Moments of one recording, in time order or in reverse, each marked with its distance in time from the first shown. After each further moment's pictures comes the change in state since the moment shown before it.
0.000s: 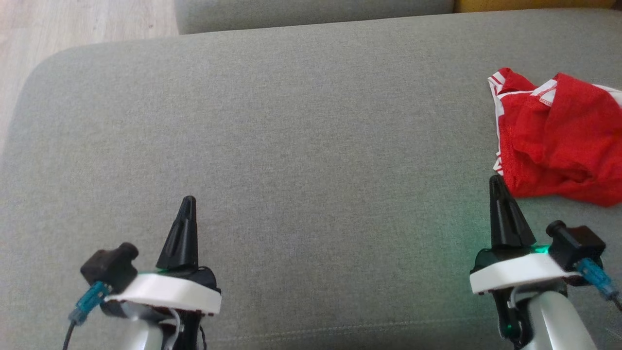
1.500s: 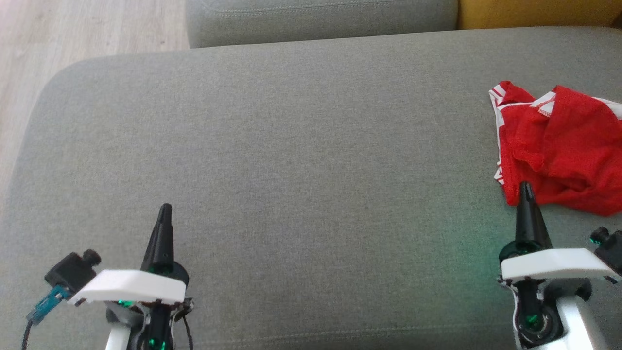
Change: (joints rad) left arm -0.017 0.015 0.067 0.058 -0.472 -0.026 0.114; right arm 0.000 -0.013 -0.031 0.011 0.577 0.000 0.108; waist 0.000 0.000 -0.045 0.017
